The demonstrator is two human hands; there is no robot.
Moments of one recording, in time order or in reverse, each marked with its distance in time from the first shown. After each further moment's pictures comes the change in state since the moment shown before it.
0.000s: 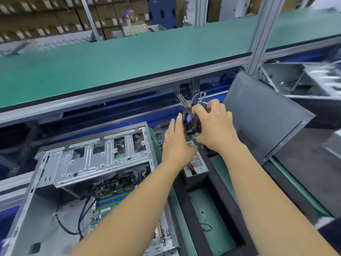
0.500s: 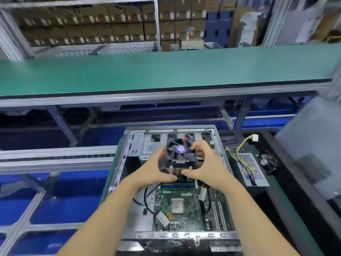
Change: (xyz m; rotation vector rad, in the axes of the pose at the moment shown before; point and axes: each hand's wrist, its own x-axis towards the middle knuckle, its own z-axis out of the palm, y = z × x) left_hand -0.137 -0.179 -0.214 -0.468 -0.250 -0.236; right_hand -0.066 -0.206 0.040 1.014 -0.427 -0.093
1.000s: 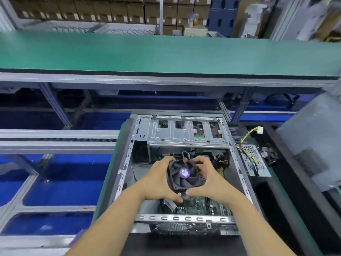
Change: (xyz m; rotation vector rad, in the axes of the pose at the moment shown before) left_hand -0.039 -0.053 0.018 0.366 -0.025 -0.010; right_hand -0.044 0.034 0.045 0.100 -0.273 0.272
